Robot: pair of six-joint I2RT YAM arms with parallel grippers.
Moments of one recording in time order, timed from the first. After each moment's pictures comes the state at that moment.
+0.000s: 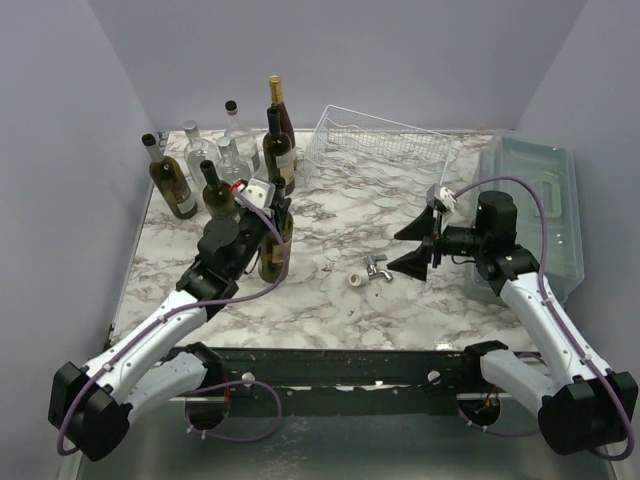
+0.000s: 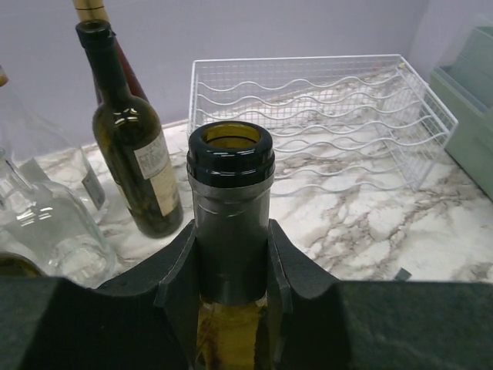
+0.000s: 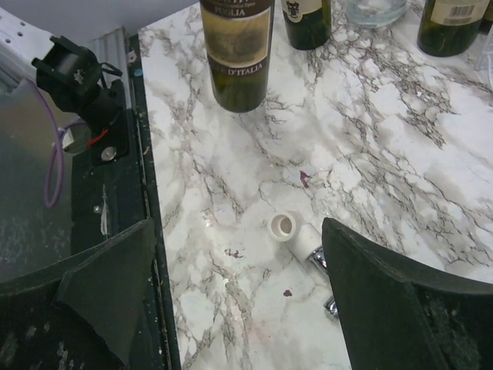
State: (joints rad) left arm -0.63 0.89 0.66 0.27 -0.16 -0.01; right arm 0.18 0.98 0.77 -0.22 -1.12 -0.16
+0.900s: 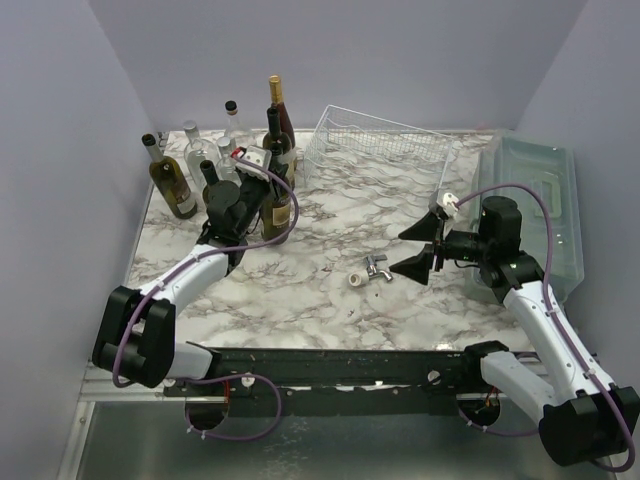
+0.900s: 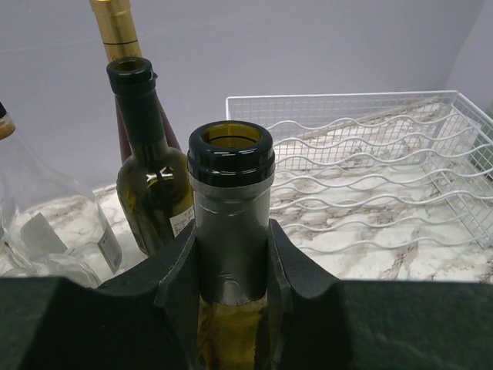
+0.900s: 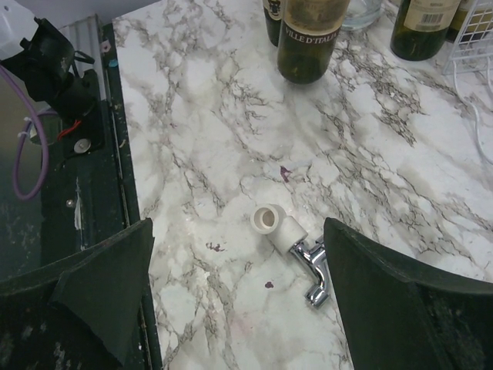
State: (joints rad) left arm -0.35 1.33 0.75 0.70 0.09 -0.01; right arm 0.17 0.91 0.75 -0.27 -1.06 -0.24
